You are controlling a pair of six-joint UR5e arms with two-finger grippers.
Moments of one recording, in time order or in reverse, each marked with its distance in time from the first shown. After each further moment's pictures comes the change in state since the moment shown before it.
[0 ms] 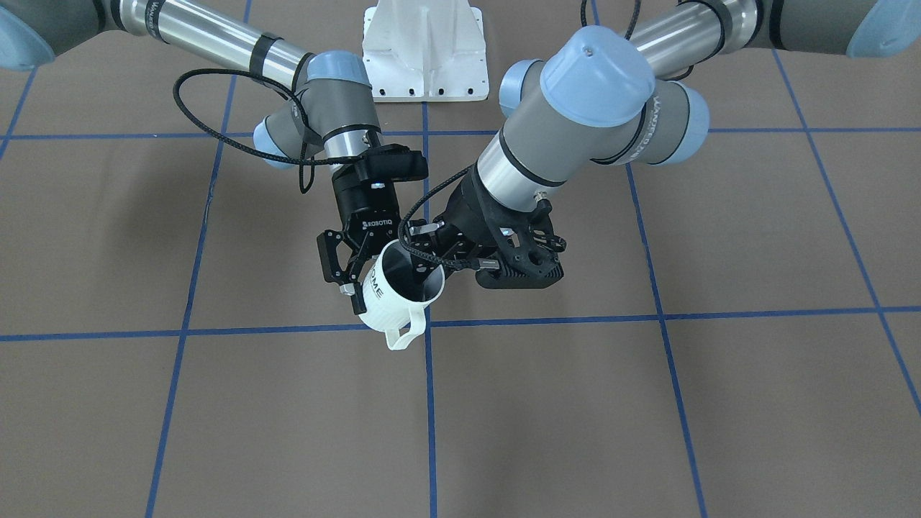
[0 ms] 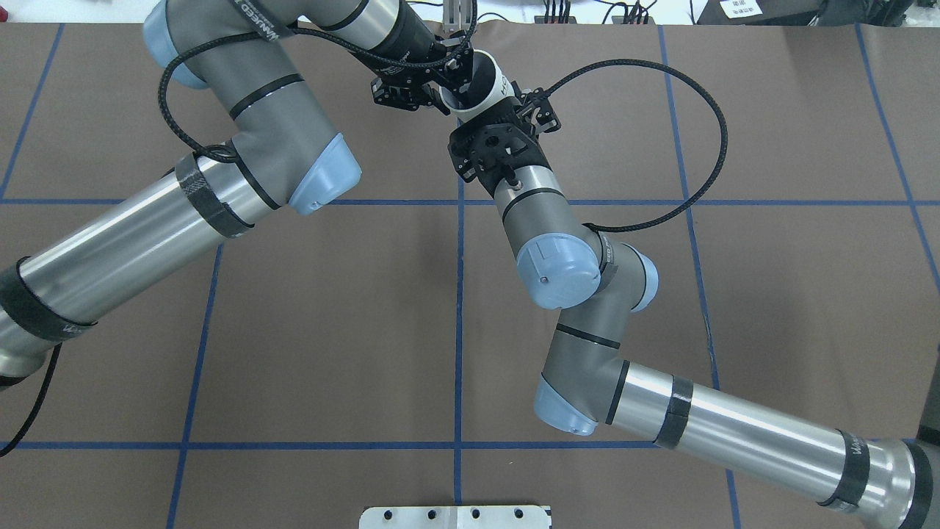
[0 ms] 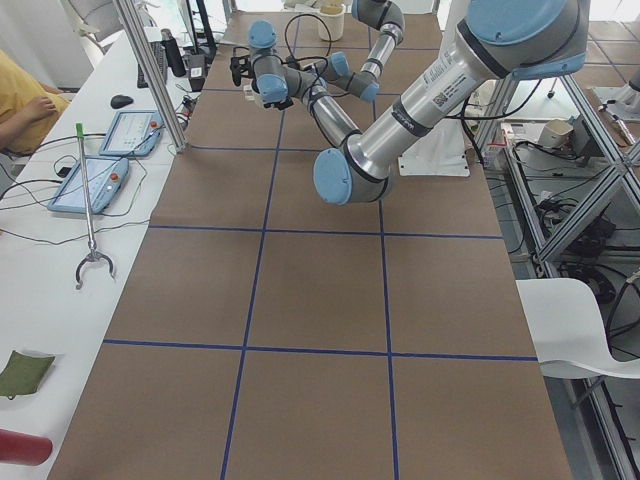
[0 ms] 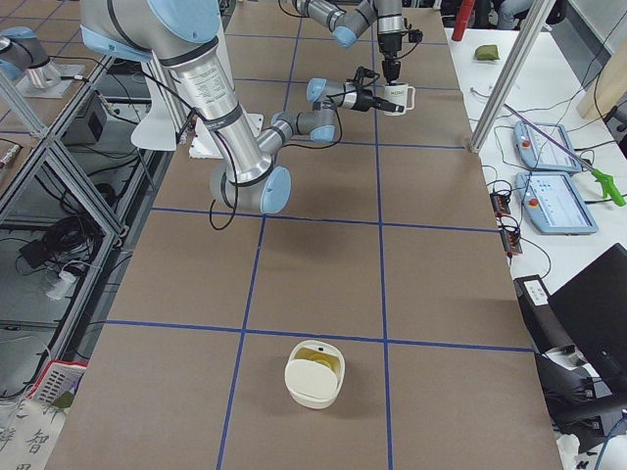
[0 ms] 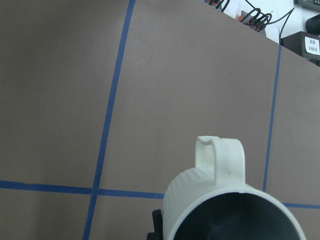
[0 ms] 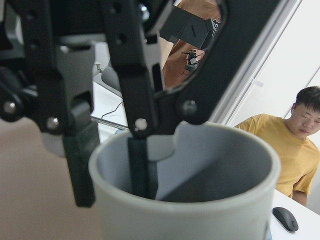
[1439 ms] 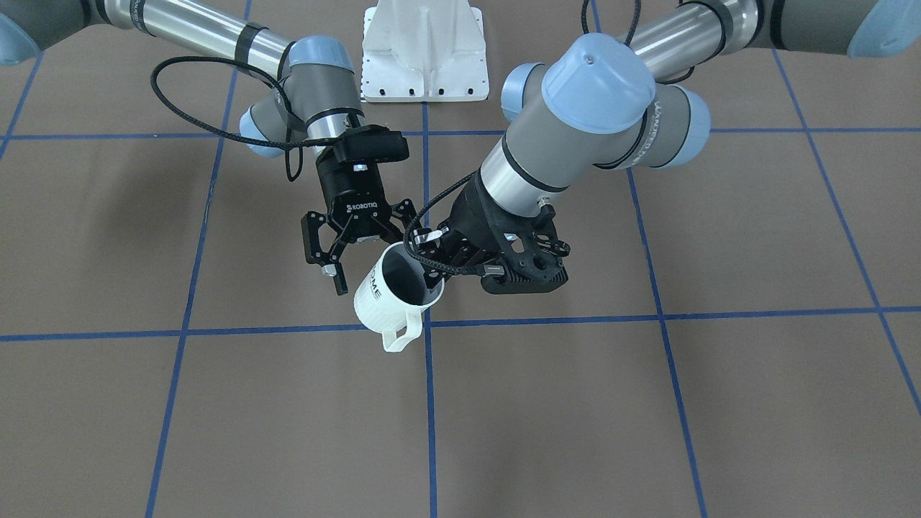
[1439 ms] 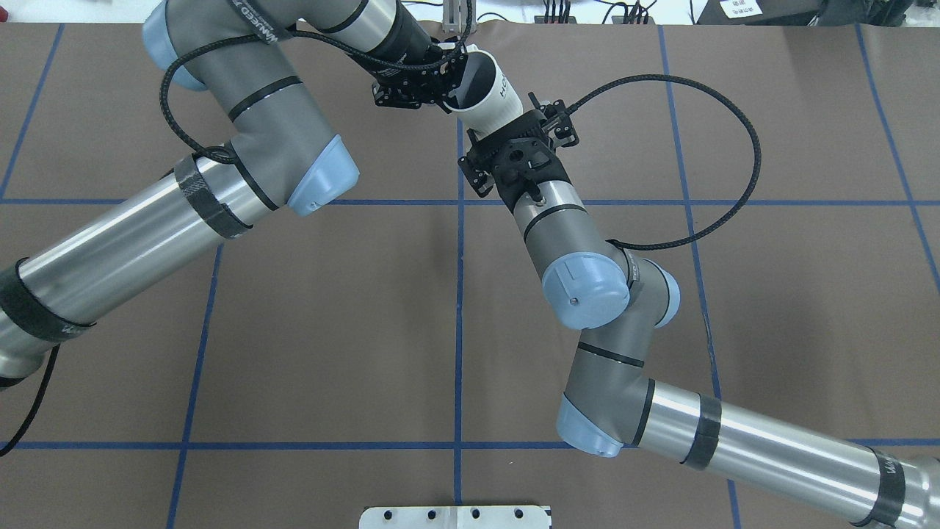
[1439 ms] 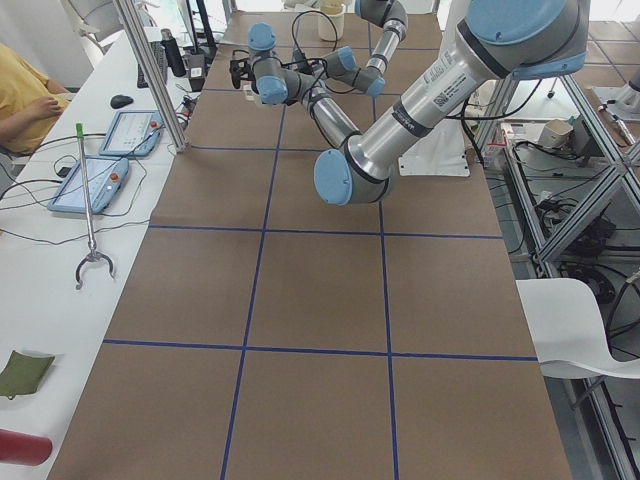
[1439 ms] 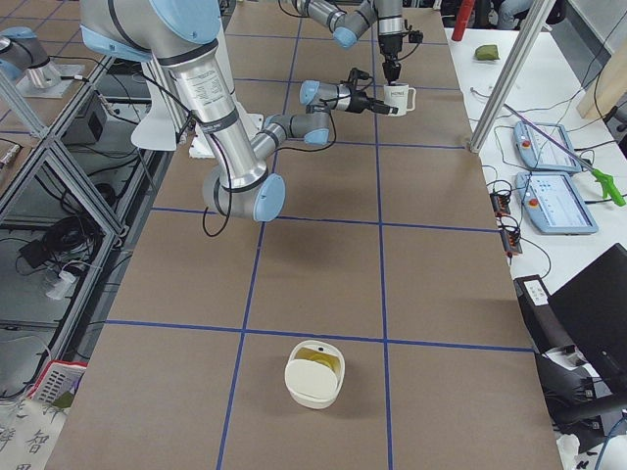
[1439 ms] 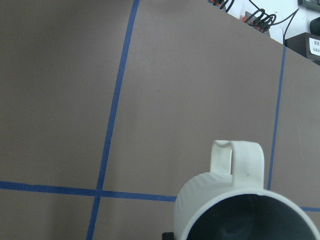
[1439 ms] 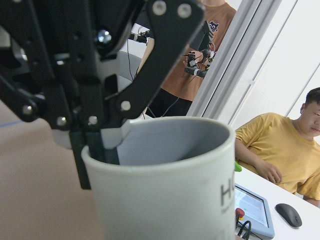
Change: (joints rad) left arm -0.001 0.006 0.006 0.006 0.008 -0.002; right arm -0.028 -0.085 0.110 0.010 -0.004 0.023
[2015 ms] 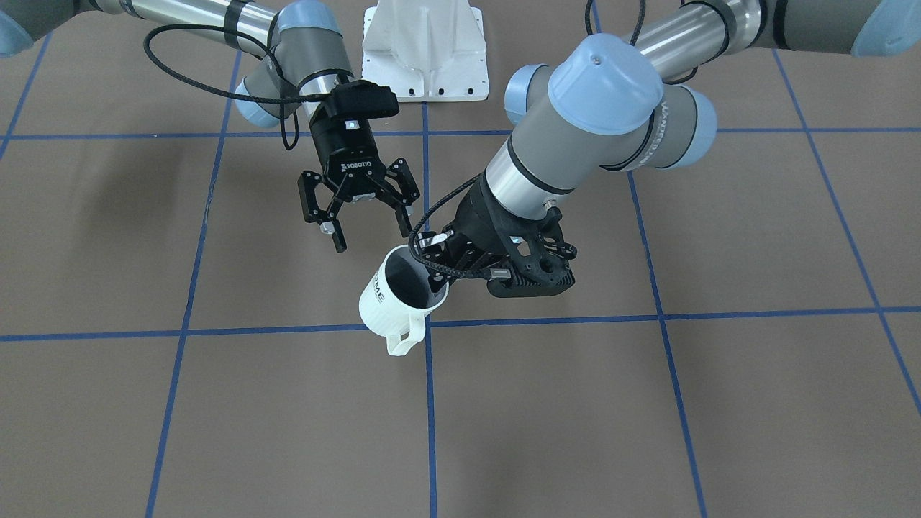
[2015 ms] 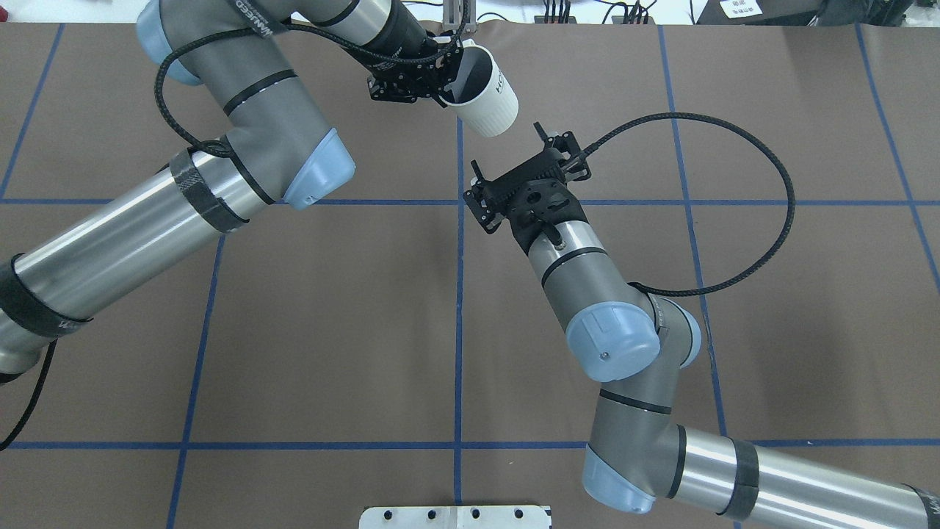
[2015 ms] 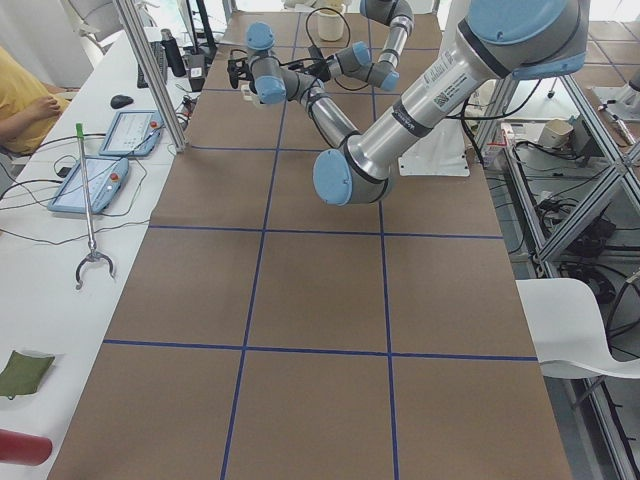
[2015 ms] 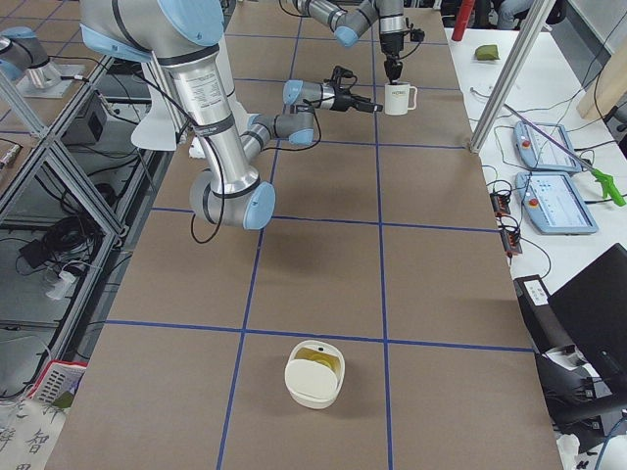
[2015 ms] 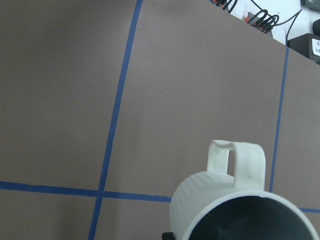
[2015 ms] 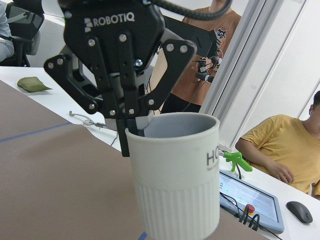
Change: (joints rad) left arm -0.015 0.000 0.002 0.004 0.000 0.007; right arm -0.069 -0.095 0.152 -0.007 -0.042 -0.005
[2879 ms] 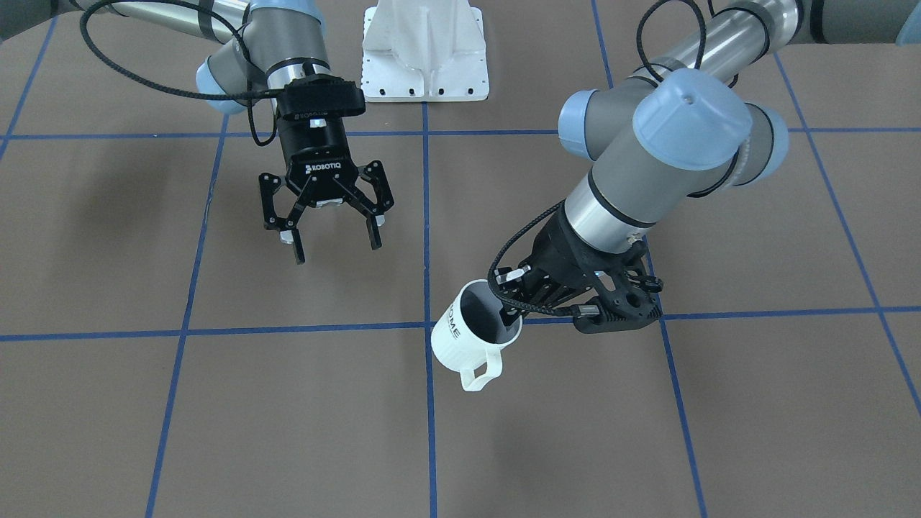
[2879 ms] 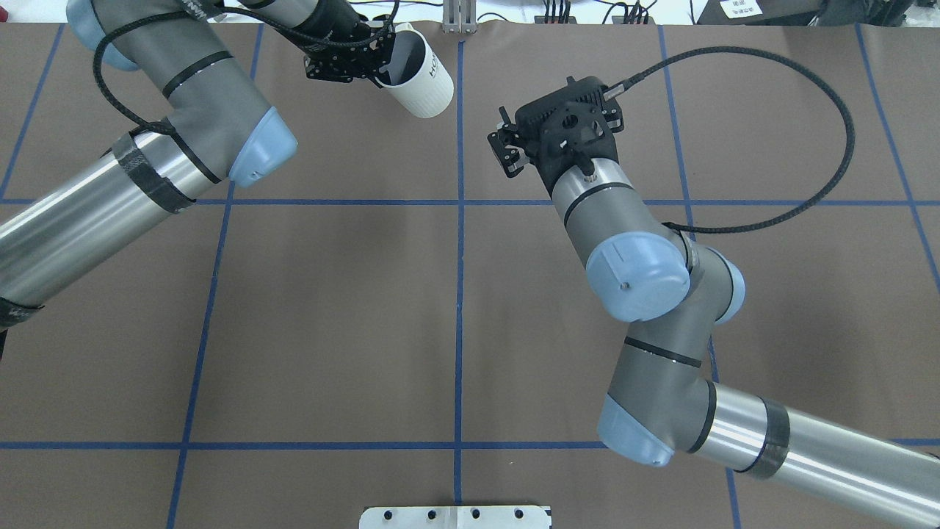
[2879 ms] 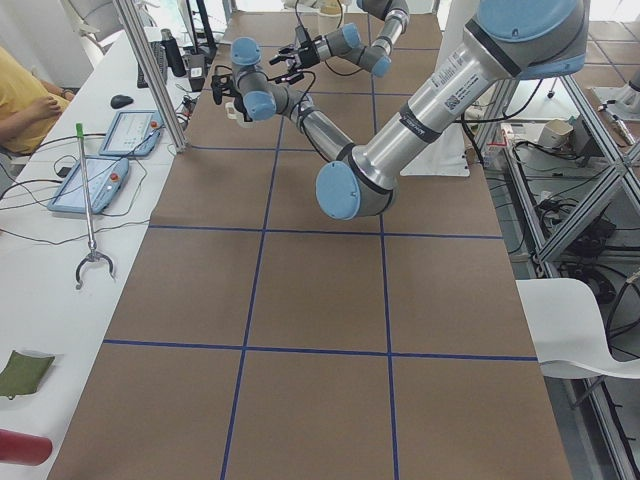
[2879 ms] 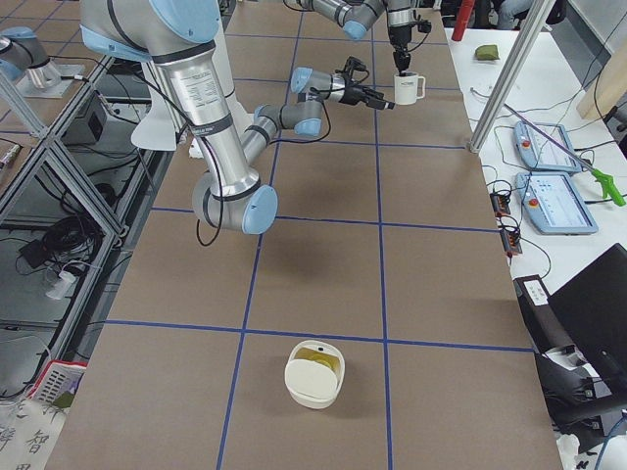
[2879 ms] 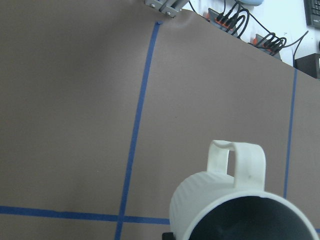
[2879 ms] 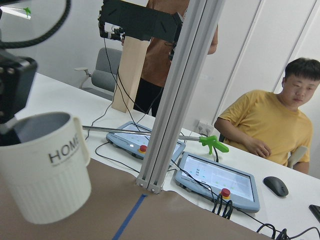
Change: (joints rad) left arm -0.080 0.093 -0.010 0.005 -0.005 0.109; right arm 0.151 0.025 0.081 -0.278 0.150 0.220
